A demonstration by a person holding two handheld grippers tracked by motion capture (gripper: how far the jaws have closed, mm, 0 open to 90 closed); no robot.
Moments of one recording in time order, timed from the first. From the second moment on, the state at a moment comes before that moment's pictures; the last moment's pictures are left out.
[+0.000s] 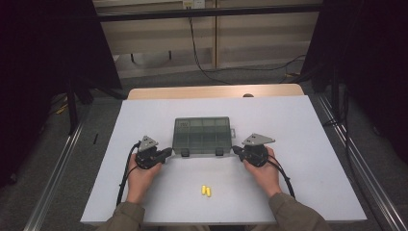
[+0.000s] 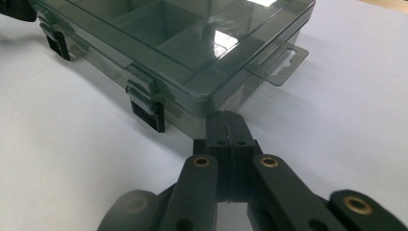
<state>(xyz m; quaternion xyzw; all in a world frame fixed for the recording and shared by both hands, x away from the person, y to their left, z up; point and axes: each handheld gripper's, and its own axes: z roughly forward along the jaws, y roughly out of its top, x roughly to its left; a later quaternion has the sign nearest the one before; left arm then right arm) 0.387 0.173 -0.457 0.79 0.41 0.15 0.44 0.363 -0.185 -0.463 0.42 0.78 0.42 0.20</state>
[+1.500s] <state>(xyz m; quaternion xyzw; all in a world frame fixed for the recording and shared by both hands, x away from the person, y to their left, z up) 0.387 0.171 -0.458 0.78 0.42 0.15 0.44 0.359 -0.185 -0.454 0.42 0.76 0.47 0.19</state>
